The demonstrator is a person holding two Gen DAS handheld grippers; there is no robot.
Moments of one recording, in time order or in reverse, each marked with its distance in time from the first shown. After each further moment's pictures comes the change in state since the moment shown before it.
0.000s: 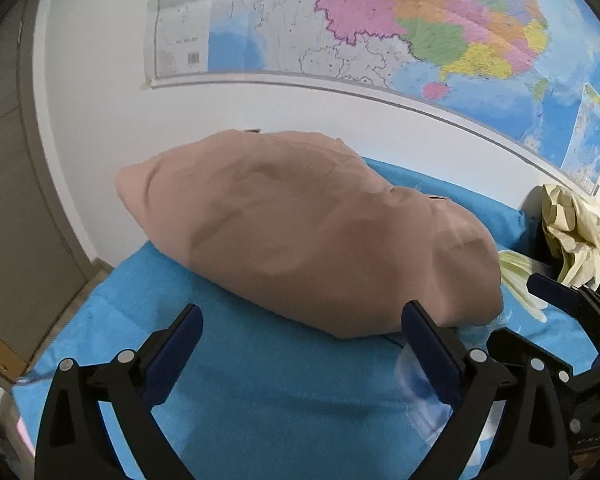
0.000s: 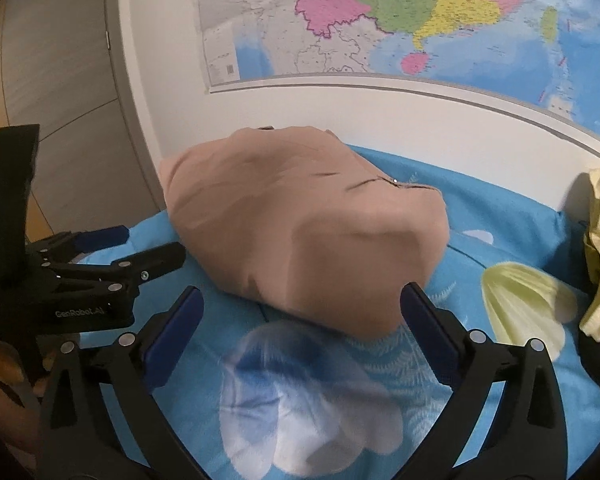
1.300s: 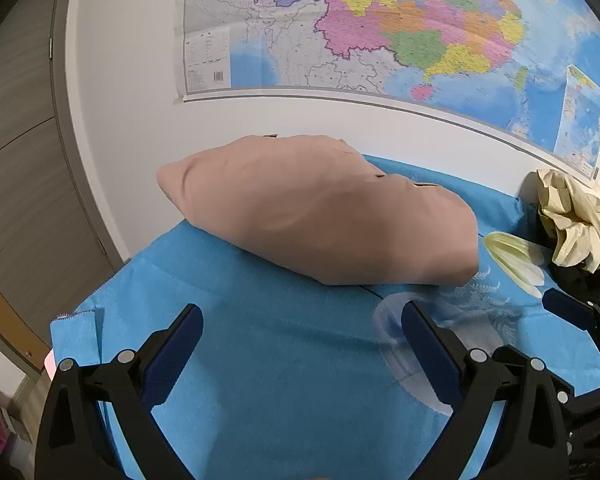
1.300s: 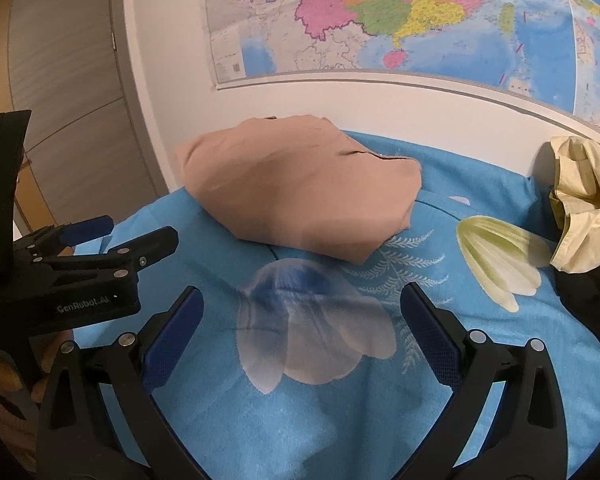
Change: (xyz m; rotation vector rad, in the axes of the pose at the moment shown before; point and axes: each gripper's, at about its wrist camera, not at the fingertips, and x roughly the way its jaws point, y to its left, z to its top) left arm -0.054 -0.031 -0.039 -0.002 -0.037 0.103; right arm -0.058 0.007 -0.045 0.012 -0.005 -0.010
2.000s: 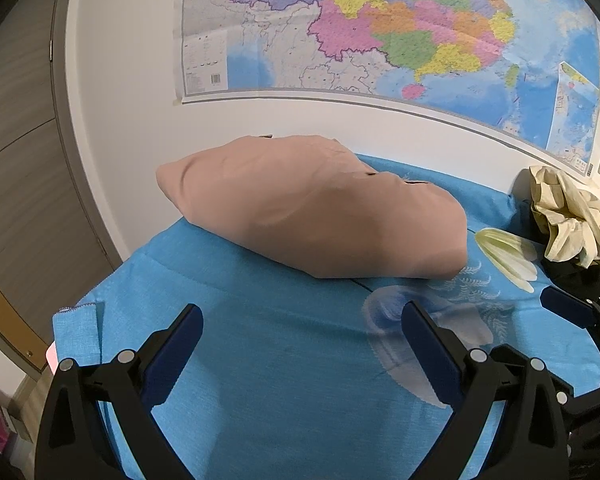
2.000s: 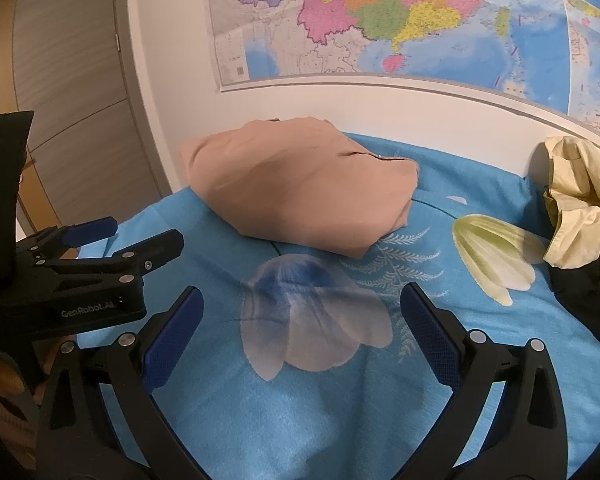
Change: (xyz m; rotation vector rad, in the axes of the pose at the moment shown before) left arm -0.011 -0.008 -0.005 0.004 -0.006 0.000; right arm -0.010 0.002 -0.004 0.000 -0.009 0.004
